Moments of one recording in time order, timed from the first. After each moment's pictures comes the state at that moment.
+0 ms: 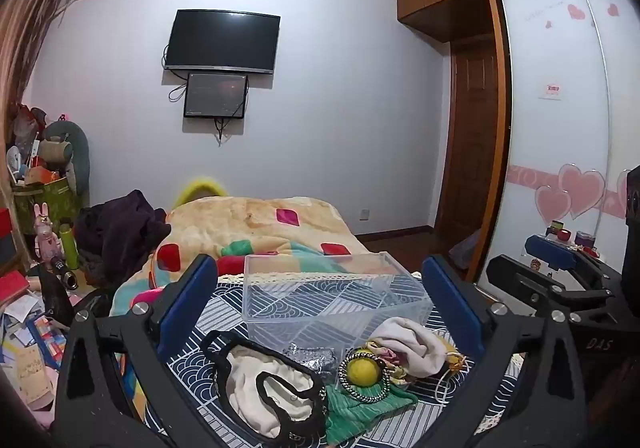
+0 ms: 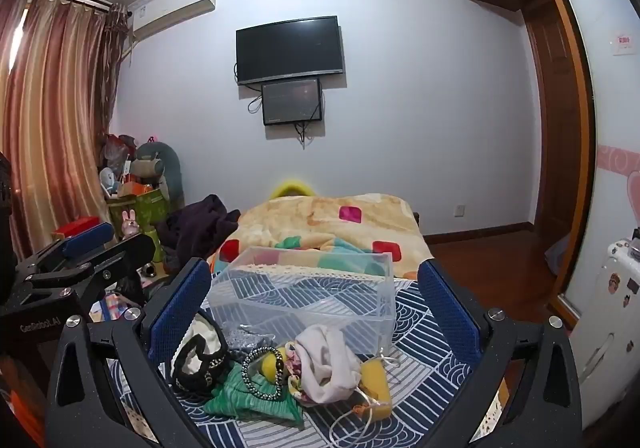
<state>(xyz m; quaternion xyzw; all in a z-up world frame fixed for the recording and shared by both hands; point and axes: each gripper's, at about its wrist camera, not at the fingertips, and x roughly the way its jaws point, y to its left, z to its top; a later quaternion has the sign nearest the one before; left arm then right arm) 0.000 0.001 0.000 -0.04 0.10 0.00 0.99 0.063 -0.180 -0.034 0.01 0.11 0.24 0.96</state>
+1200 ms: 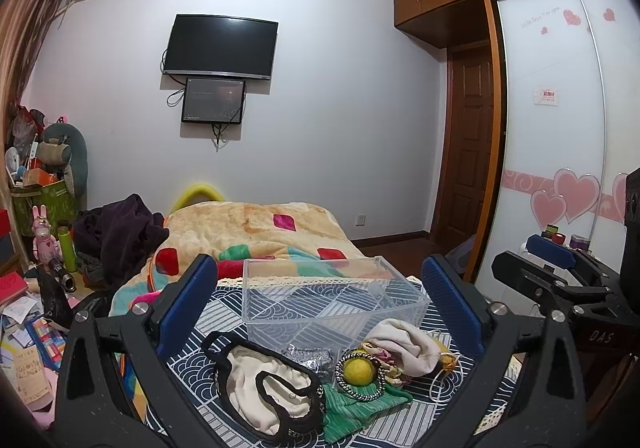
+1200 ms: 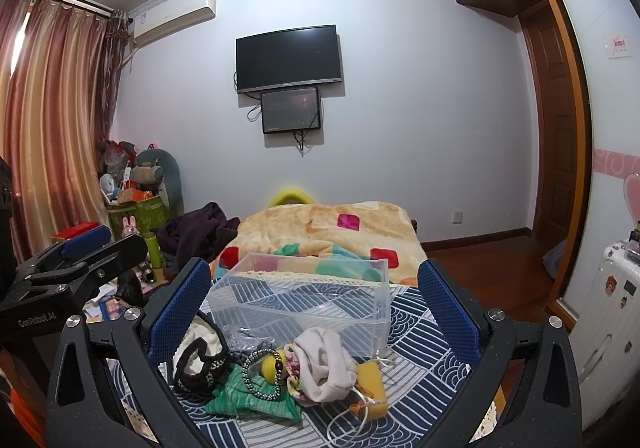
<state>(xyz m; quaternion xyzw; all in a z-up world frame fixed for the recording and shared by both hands) -0.009 0.004 0.004 -0.05 0.09 0.00 0.99 0.057 -0.188 -0.030 0.02 0.09 0.24 0.97</state>
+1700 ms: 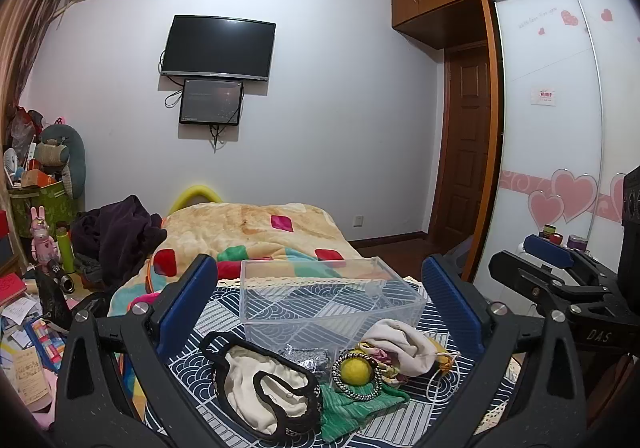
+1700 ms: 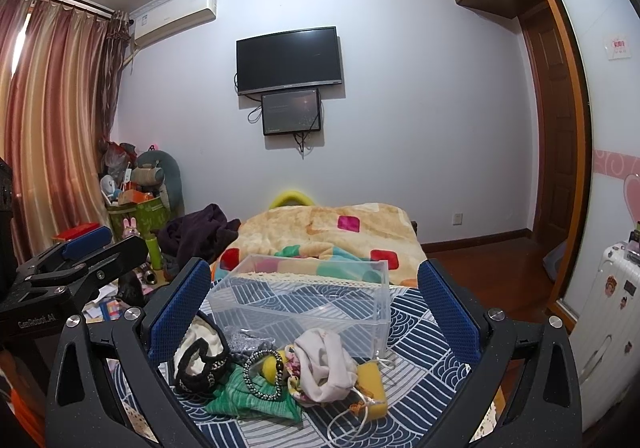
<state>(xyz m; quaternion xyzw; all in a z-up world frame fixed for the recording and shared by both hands) -0.014 0.000 0.007 -0.04 0.09 0.00 1.00 0.054 -0.187 -0.029 0.01 0.09 0.24 0.97</state>
